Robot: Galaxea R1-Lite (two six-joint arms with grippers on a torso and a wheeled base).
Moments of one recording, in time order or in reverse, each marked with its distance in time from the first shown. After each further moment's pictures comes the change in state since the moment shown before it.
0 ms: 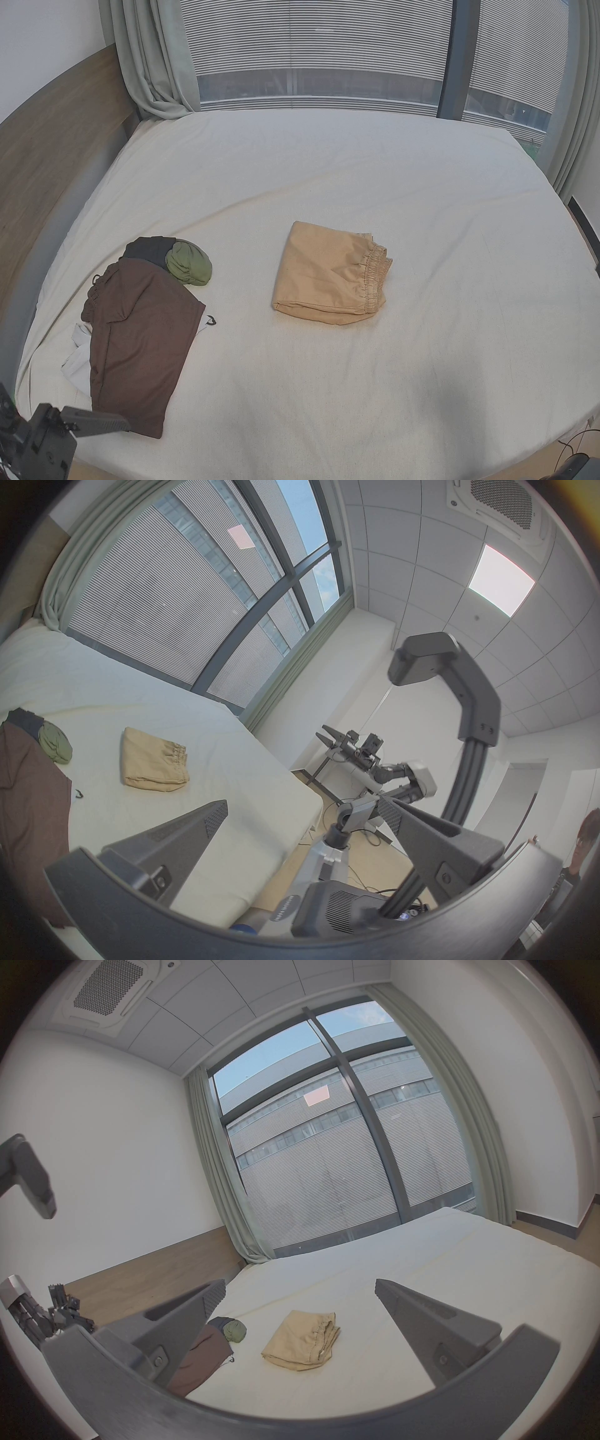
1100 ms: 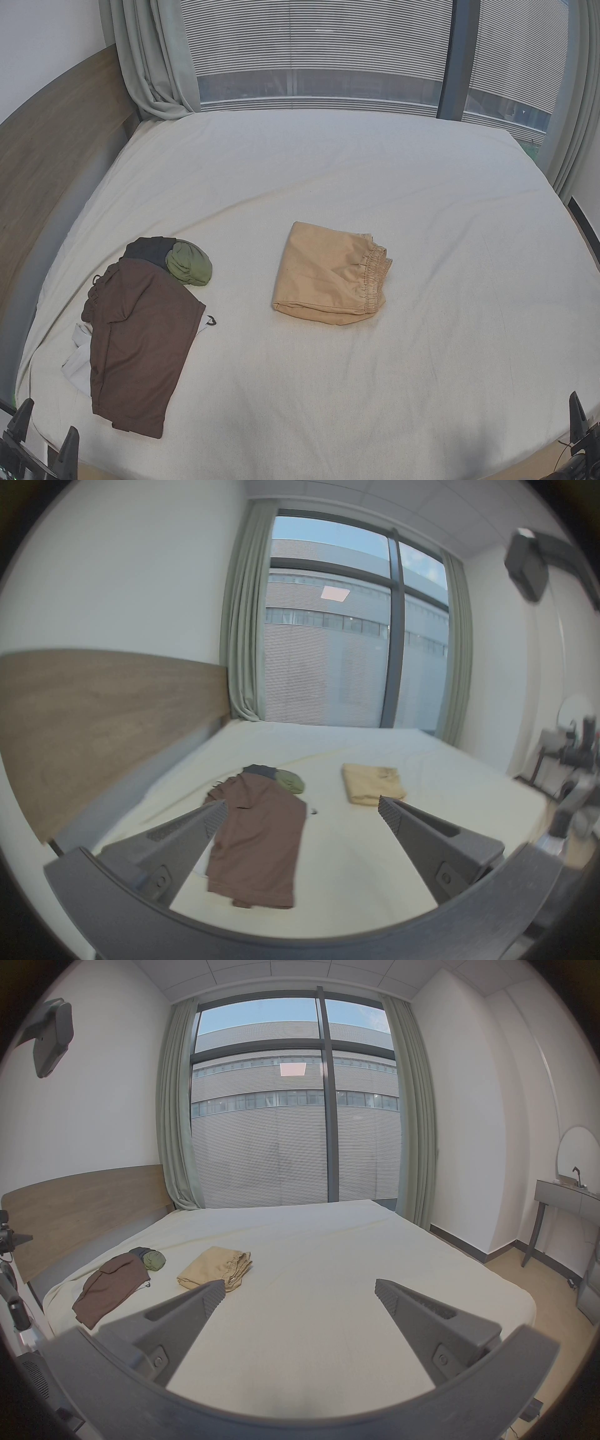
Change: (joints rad) left arm 0.236 -0.707 0.000 0.801 0.880 0.410; right arm -0.160 -0.690 0.194 0.717 -0.193 -0.241
